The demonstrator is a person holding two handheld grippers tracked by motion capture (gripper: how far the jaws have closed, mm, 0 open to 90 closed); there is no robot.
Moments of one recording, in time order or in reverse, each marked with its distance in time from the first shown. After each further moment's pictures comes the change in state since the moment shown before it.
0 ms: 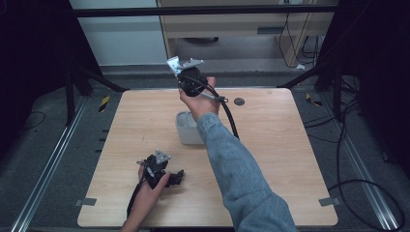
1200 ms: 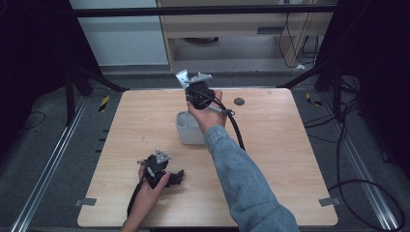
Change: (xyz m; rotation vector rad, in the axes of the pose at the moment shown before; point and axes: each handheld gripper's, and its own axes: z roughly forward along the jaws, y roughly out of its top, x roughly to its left) left arm -0.001 0.001 0.001 -0.001 -0.004 0.003; right arm -0.004 -0.041 -0.004 0.050 -0.007 0.010
